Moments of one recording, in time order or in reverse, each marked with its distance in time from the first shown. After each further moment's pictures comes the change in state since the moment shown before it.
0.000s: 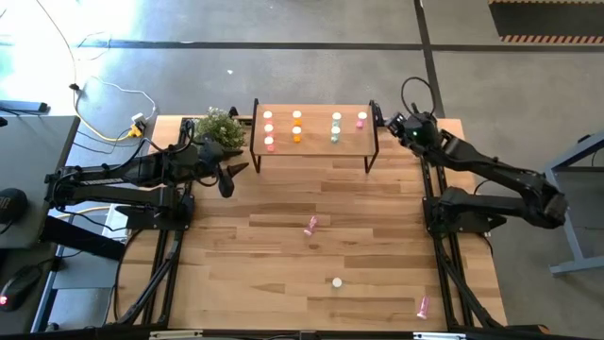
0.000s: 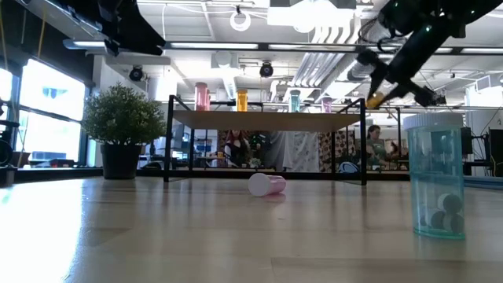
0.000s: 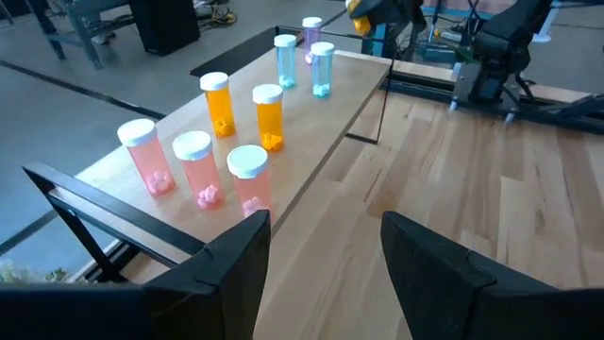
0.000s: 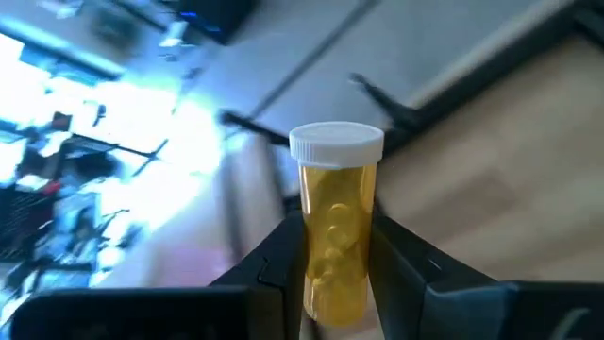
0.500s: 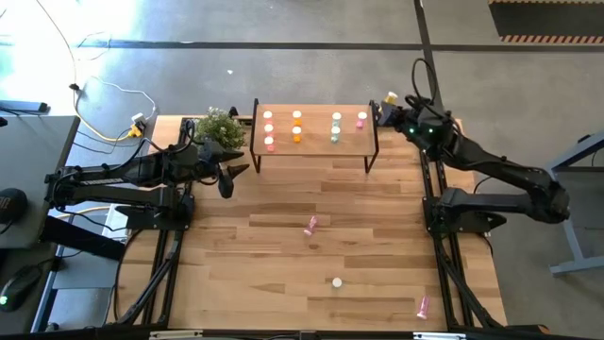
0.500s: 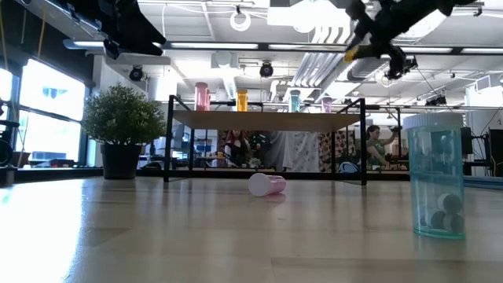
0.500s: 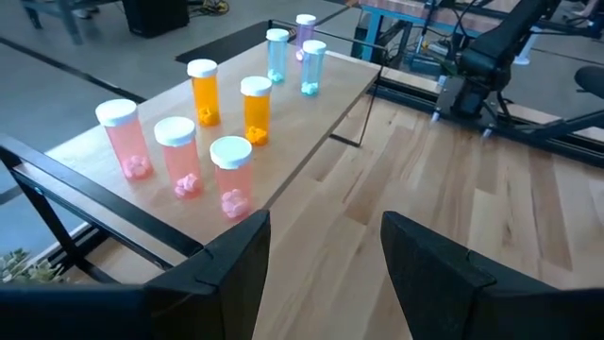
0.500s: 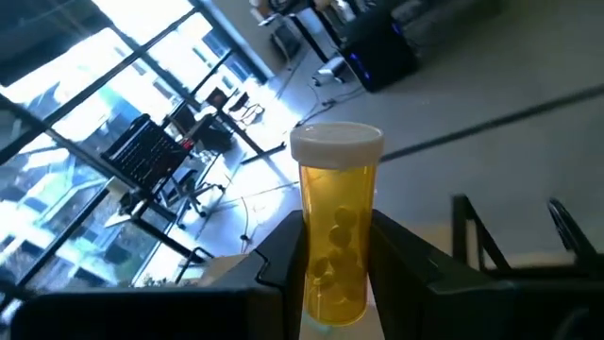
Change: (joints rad) left arm 0.000 0.000 0.000 0.000 0.035 -0.100; right arm 0.128 -0.020 0.110 0.310 0.025 -0.498
